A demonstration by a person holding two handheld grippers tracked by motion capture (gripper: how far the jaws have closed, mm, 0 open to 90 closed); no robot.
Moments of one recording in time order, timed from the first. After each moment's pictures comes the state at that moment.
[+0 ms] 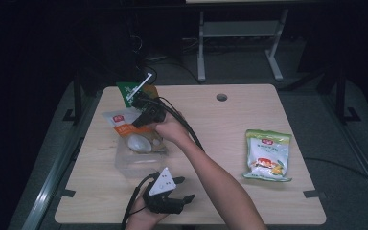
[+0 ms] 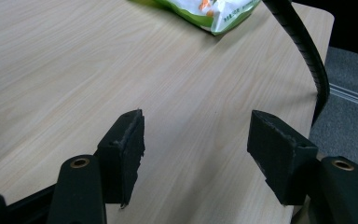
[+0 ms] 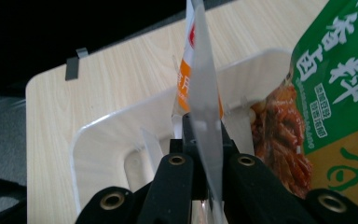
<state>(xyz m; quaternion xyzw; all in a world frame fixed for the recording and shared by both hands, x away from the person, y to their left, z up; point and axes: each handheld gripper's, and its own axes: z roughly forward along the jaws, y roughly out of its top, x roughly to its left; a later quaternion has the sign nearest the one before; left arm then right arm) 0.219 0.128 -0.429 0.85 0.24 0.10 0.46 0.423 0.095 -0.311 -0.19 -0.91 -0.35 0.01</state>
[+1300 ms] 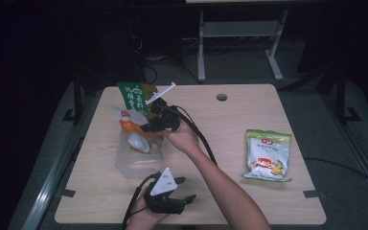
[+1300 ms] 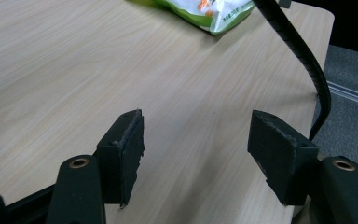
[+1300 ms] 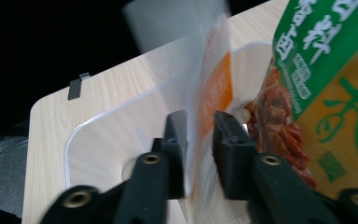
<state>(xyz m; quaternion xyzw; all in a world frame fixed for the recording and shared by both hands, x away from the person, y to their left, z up) 0.219 0.125 -0.429 0.85 0.24 0.10 0.46 0.414 0.053 -0.338 -0.23 -0.87 -0.43 0.01</state>
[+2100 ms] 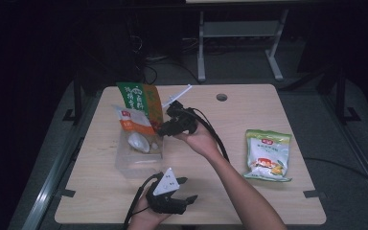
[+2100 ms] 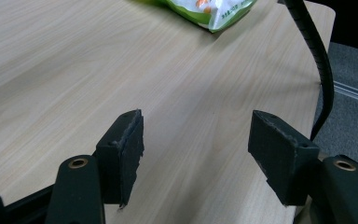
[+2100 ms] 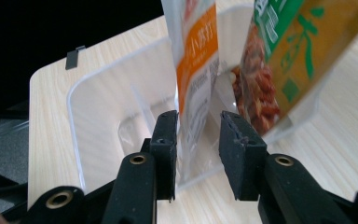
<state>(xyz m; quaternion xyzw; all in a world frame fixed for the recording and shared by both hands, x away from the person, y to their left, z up) 0.220 0.120 -0.432 0.85 0.23 0.10 0.46 0.402 0.006 -0.338 -0.23 -0.89 -0.40 0.00</state>
